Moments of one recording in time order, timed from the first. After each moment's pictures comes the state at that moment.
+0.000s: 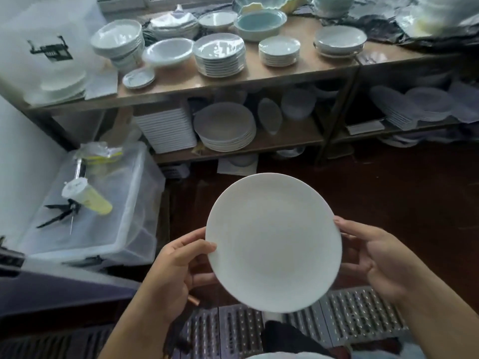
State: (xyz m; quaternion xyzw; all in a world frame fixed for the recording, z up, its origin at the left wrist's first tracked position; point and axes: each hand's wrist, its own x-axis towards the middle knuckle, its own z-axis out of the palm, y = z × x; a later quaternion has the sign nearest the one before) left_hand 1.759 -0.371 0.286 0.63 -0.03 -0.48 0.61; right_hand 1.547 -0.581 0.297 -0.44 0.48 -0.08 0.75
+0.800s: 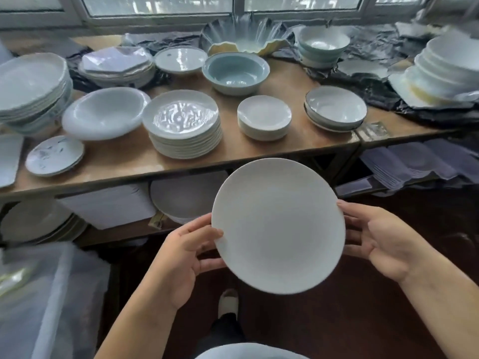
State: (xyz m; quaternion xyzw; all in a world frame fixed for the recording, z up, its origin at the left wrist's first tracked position) left_hand 2.078 -0.768 0.292 0.61 -0.09 -0.52 0.59; right_hand 1.852 -0.961 0.324 -0.47 0.54 -0.15 0.69
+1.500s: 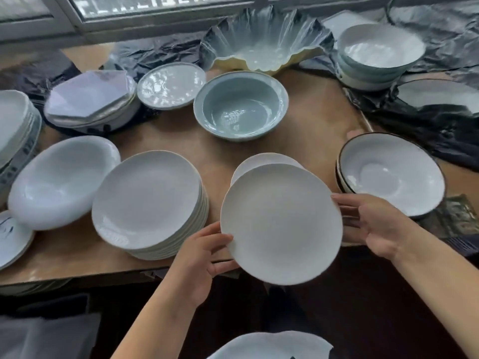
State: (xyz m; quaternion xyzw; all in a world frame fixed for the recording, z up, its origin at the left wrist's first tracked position) left_hand 2.221 -1.109 0.260 0.64 0.07 -0.50 0.58; right_hand 2.052 -1.336 0.283 -0.47 0.55 -0.06 0.69
